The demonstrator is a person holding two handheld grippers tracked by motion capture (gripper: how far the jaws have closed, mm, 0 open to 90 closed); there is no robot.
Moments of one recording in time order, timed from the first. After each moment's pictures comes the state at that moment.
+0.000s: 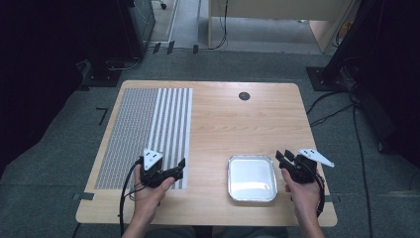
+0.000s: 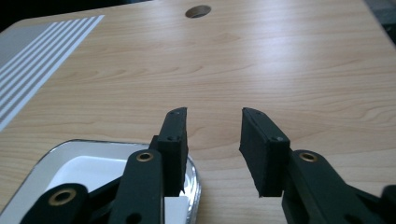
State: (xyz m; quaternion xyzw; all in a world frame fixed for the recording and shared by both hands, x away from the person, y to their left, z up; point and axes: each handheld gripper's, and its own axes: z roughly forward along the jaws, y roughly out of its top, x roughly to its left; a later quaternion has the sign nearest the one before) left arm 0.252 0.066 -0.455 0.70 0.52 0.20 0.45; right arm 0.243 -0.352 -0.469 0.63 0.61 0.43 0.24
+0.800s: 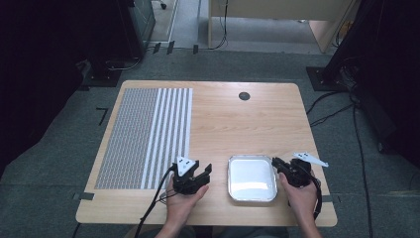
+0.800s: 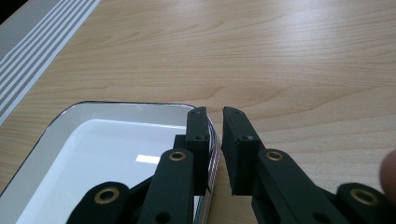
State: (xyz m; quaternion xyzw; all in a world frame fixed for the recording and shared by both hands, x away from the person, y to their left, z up) left arm 0.235 -0.016 -0.476 0.70 0.52 0.16 0.46; right arm 0.244 -0.352 -0.493 0.63 0.63 0.42 0.17
